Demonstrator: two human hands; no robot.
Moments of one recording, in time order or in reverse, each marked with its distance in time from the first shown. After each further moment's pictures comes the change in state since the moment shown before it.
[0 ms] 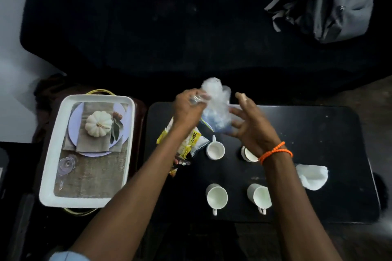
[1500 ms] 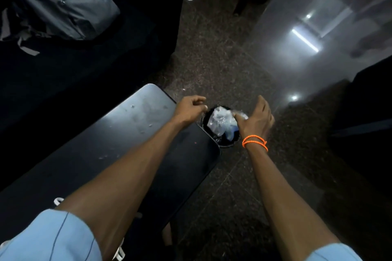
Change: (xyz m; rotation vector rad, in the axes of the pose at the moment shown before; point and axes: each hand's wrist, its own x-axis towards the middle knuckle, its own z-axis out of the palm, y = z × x) left_hand -0.192 0.076 0.586 0.393 -1.076 0.076; right_hand -0.225 0.009 -0.570 -0.923 1.623 -0.082
